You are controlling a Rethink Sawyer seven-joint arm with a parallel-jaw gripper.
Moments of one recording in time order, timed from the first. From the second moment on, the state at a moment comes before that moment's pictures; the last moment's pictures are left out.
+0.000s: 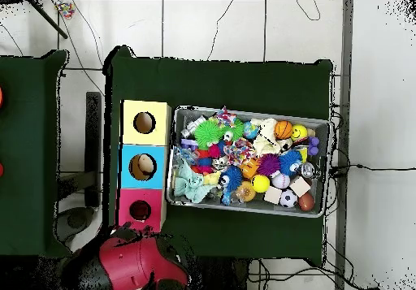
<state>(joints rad) 0.17 -0.99 -0.02 2.12 -0.18 0.41 2.21</state>
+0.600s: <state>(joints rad) 0.21 -0.99 -0.04 2.12 -0.18 0.41 2.21</state>
